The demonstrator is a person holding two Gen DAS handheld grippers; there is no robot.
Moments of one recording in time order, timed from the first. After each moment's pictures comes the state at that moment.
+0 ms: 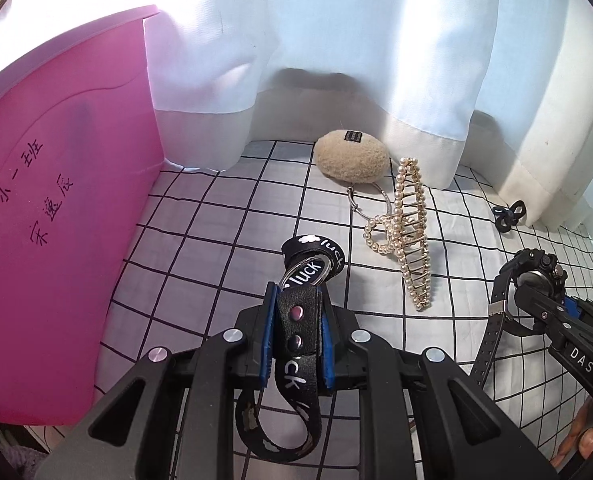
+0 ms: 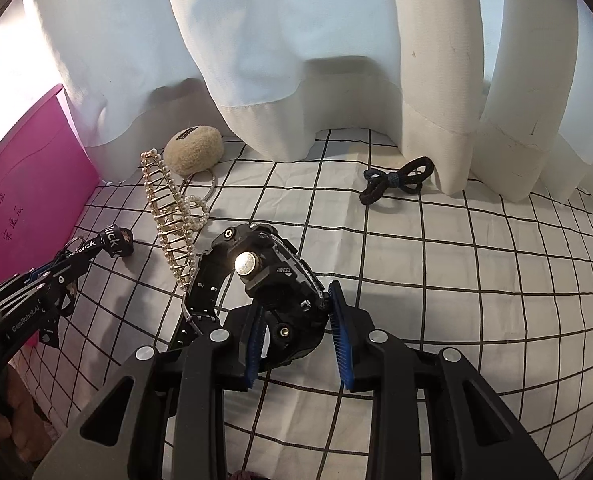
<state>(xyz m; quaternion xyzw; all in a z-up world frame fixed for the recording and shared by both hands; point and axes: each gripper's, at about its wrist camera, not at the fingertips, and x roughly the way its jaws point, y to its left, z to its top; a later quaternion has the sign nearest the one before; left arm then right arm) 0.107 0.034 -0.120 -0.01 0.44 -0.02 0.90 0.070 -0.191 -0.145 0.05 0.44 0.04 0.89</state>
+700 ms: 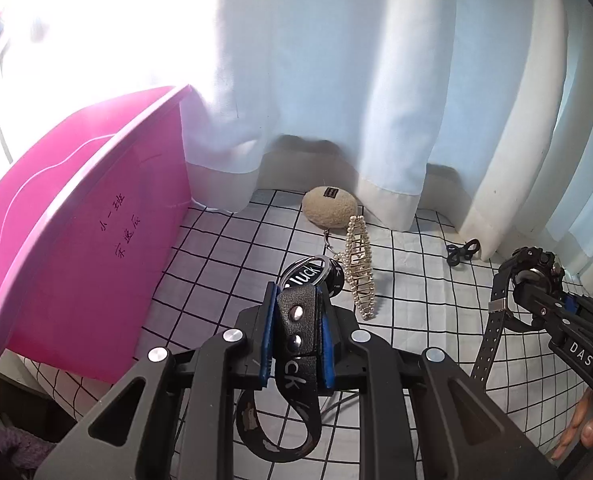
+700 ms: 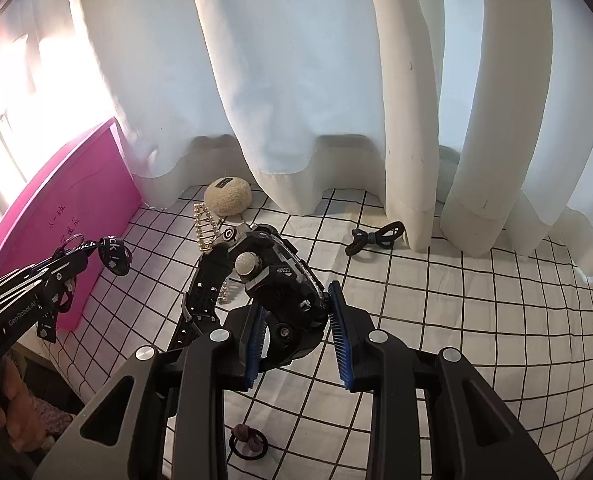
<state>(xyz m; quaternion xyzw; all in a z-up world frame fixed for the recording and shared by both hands) 0.052 0.015 -0.036 -0.03 0.39 0.00 0.92 0.036 -0.213 -0.065 0.02 0.40 0.09 0.91</state>
